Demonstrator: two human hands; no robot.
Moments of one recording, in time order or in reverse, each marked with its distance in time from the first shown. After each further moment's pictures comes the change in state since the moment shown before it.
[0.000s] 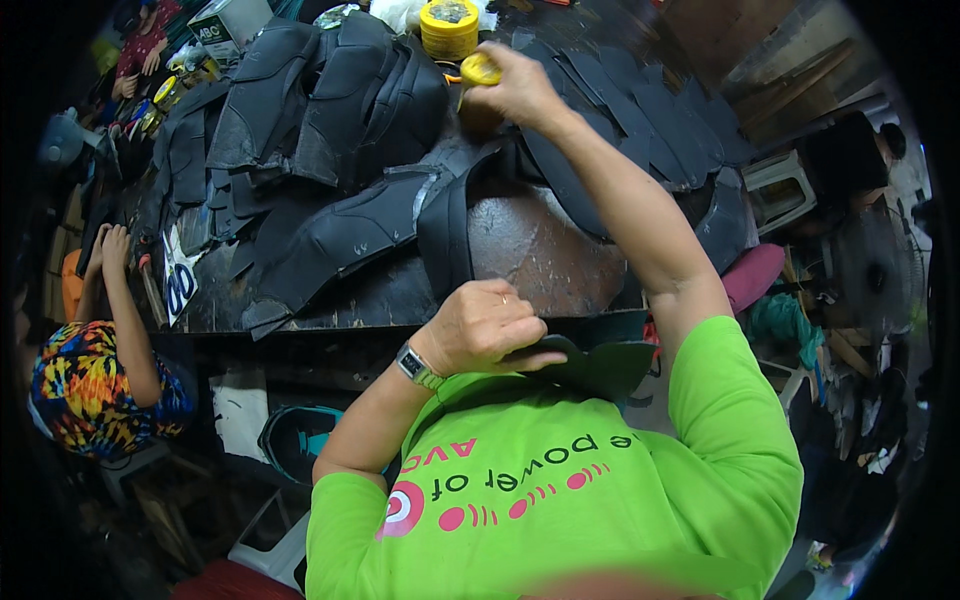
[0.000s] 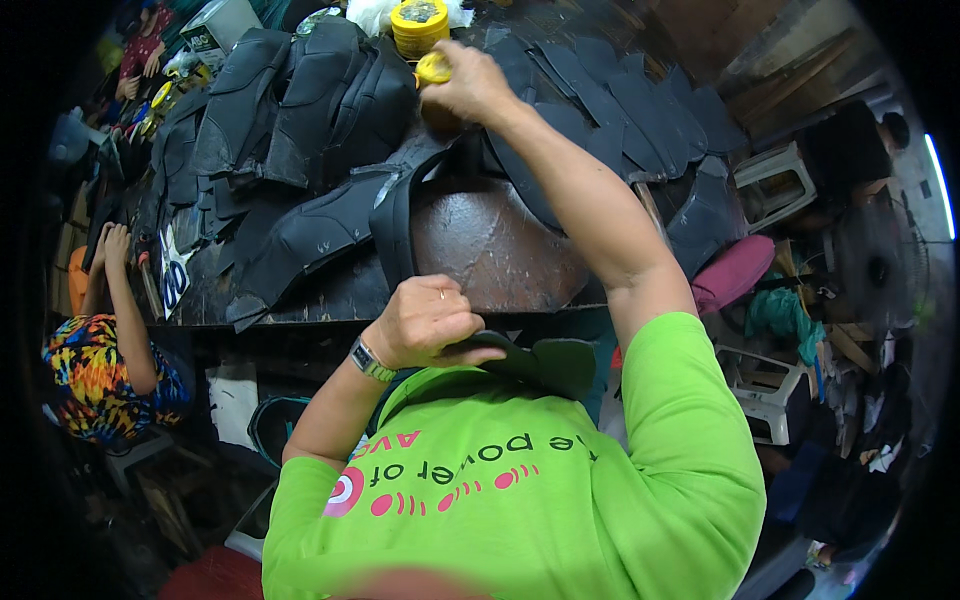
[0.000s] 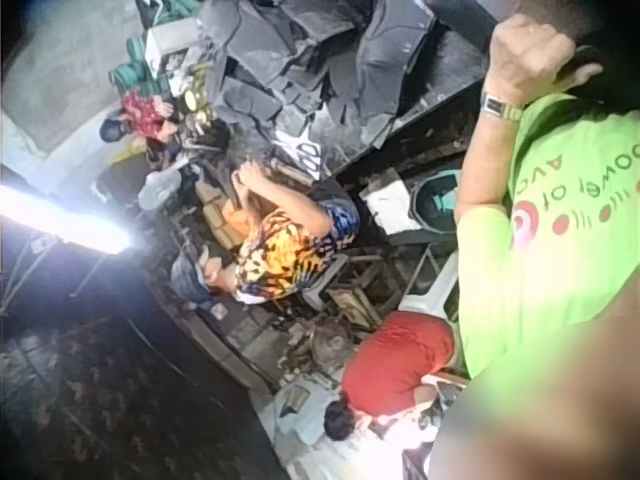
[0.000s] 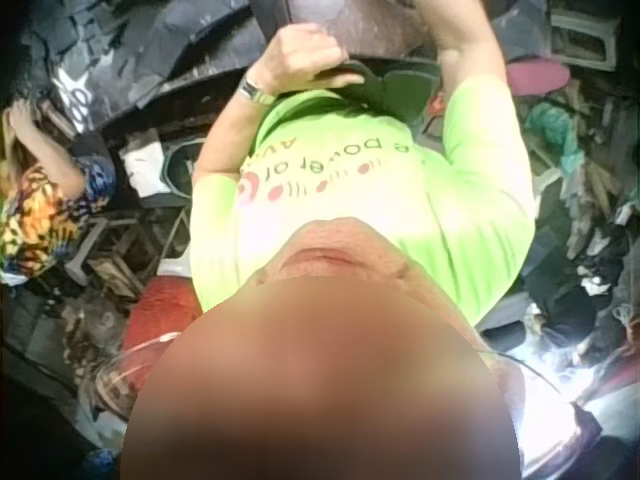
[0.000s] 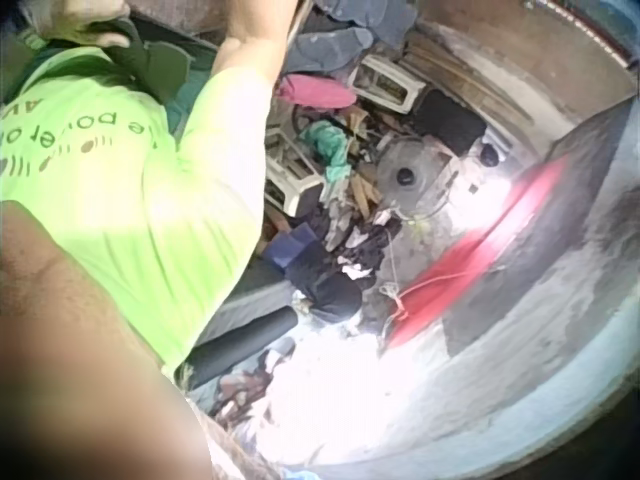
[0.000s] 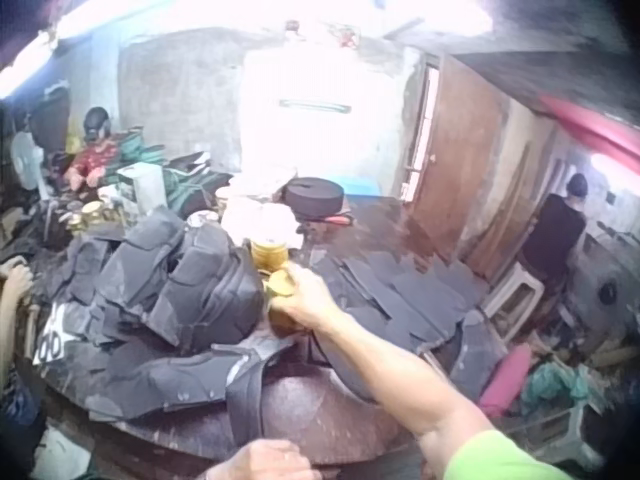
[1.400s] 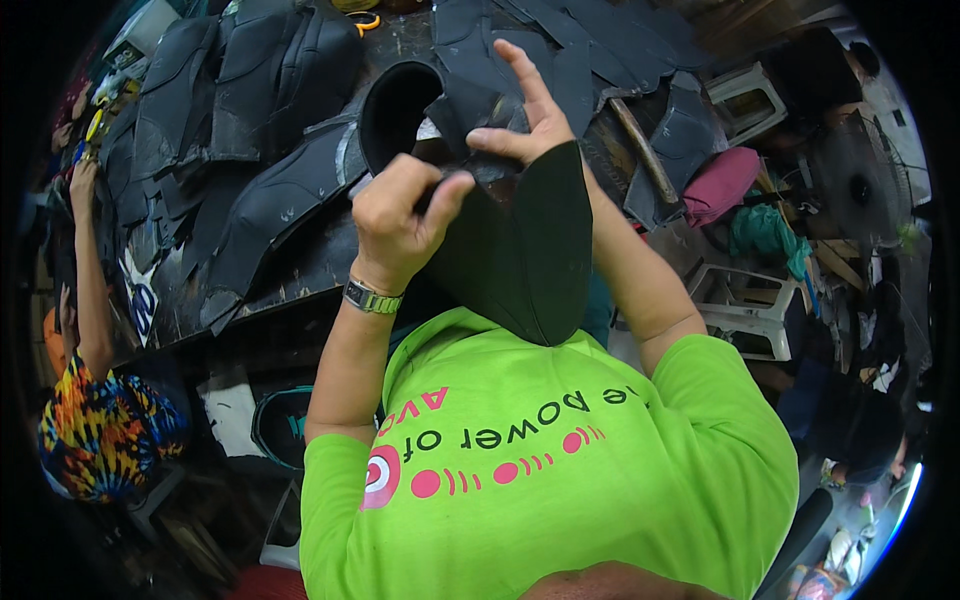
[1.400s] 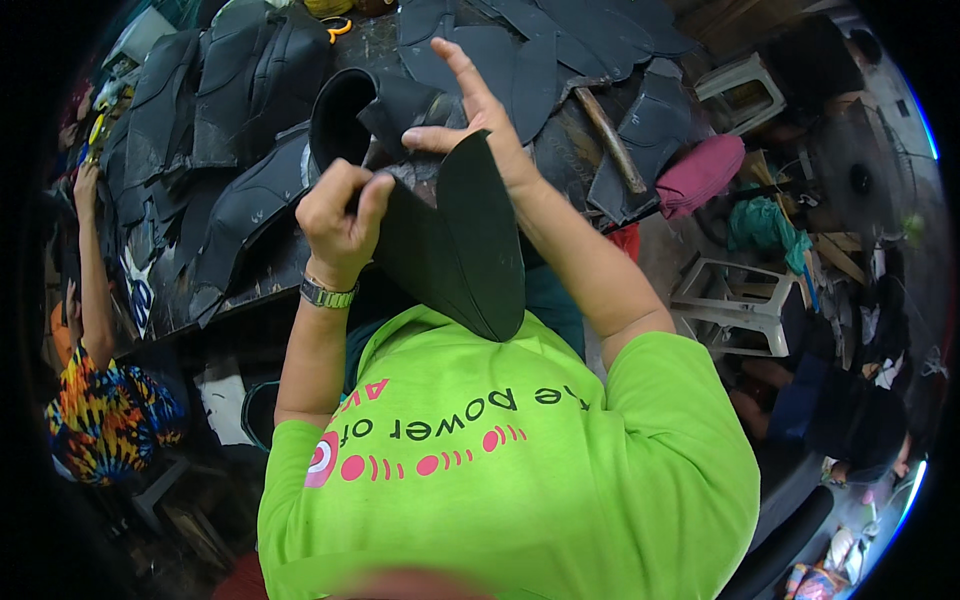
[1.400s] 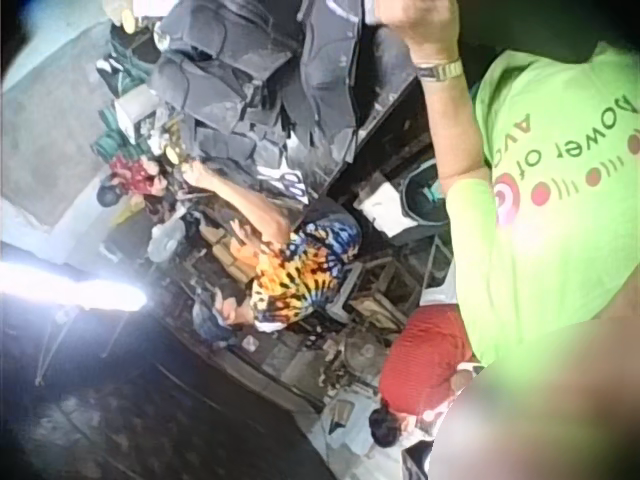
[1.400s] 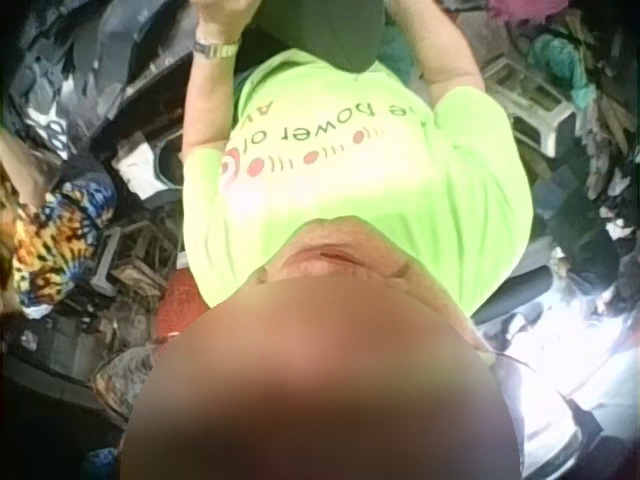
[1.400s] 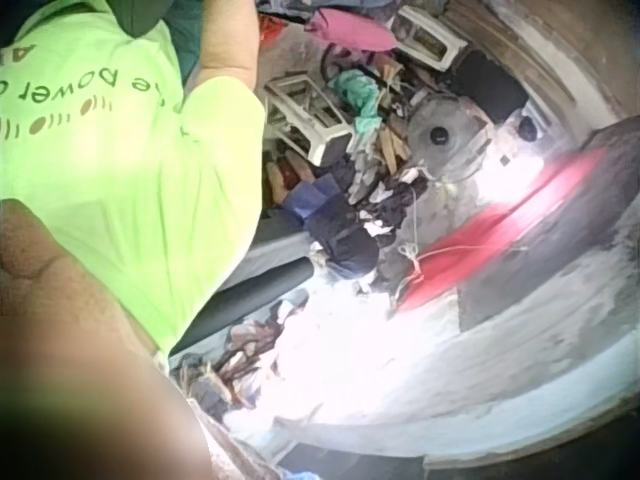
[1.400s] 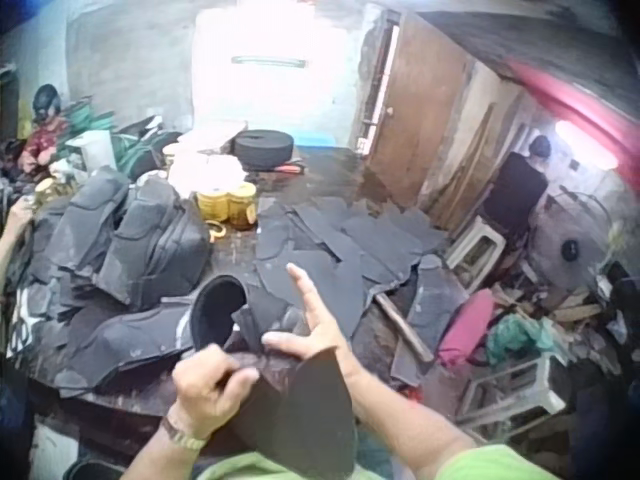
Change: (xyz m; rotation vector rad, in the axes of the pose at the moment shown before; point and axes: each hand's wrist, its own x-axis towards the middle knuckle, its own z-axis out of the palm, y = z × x) left_hand 0.014 -0.019 0.008 0.169 0.330 -0.353; right_hand -0.181 -0.070 -0.074 0.954 0.074 0.327
